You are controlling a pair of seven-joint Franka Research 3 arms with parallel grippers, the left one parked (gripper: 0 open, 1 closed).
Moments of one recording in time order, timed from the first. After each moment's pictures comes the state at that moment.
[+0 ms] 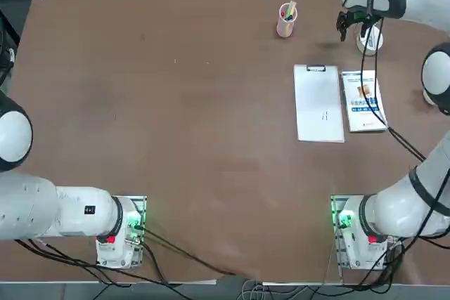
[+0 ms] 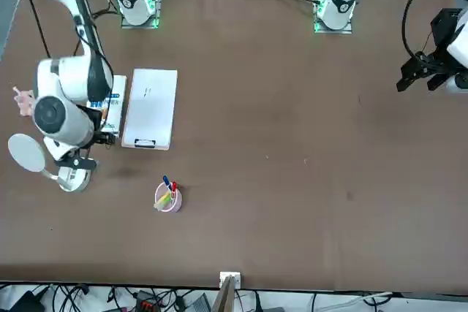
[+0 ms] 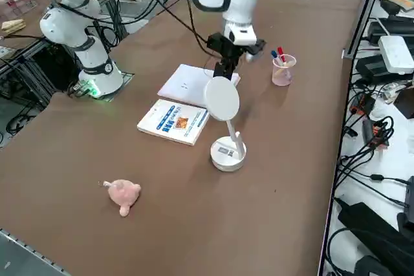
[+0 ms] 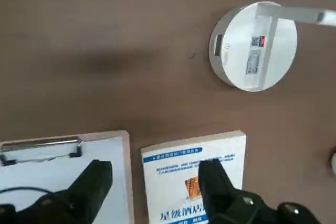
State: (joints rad) arm 0.08 0.42 0.00 -1.79 -0.30 2.01 0.29
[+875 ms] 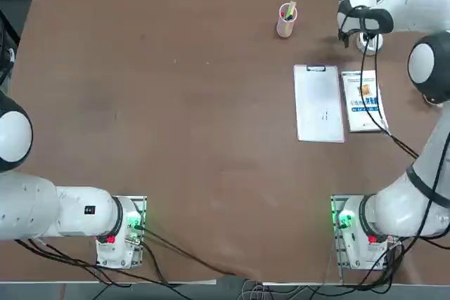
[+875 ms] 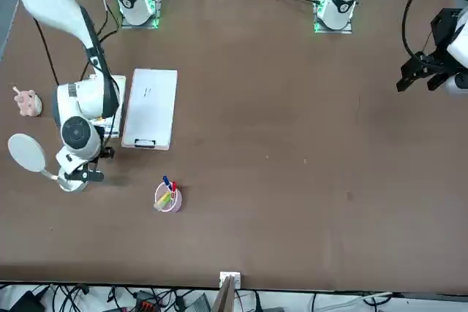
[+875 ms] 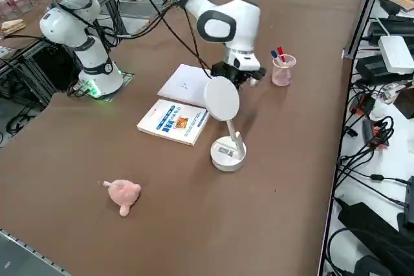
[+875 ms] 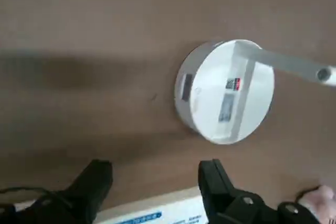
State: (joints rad) arm 0.07 0.56 -0.04 -1.79 -0.53 2.18 0.35
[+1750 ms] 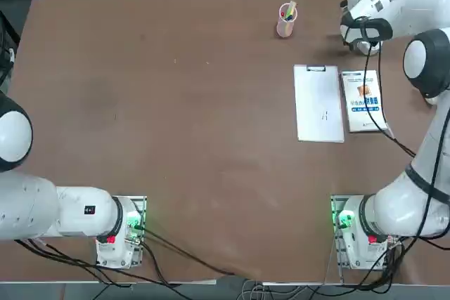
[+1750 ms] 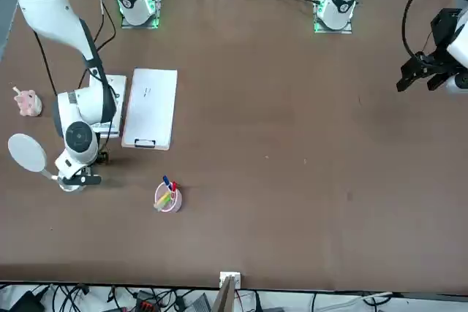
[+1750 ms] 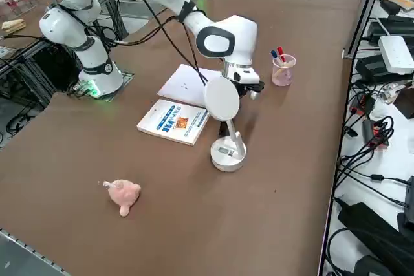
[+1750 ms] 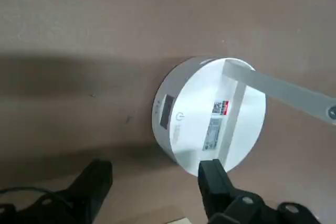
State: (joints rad) arm 0.05 0.62 -0.06 -1.77 -0.63 2.26 0.35
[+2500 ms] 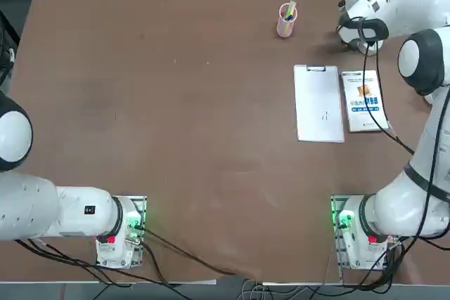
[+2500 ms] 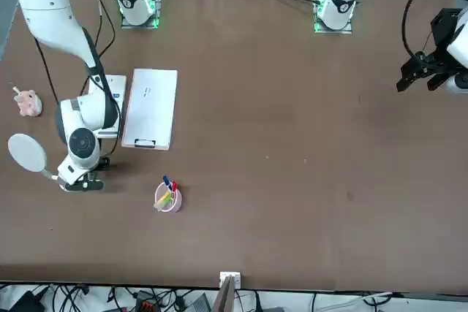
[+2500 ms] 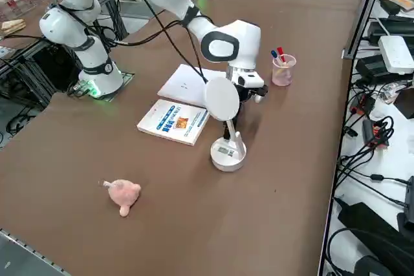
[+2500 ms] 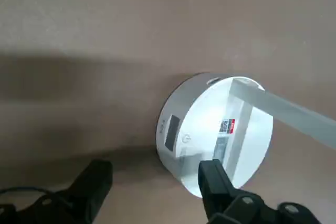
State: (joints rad) arm 0.05 0.68 -0.07 -1.72 -0.64 2.27 0.35
